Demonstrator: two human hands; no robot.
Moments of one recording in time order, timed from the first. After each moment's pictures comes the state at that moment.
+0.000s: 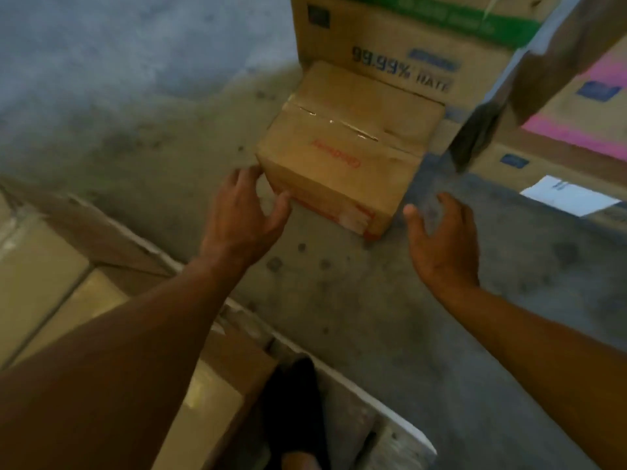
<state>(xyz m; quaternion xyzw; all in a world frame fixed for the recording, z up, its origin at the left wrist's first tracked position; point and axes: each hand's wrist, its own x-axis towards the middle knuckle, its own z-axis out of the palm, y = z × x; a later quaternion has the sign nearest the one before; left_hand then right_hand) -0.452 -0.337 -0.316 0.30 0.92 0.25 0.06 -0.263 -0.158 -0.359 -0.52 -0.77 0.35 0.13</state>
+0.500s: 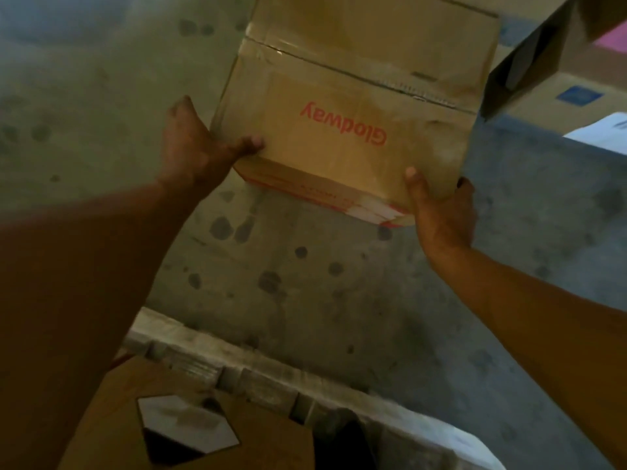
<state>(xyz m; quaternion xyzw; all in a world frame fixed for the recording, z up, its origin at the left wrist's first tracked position) -0.659 -0.253 -0.470 0.21 0.92 0.23 0.23 -0.379 -0.124 -0.495 -0.71 -0.57 0.40 0.13</state>
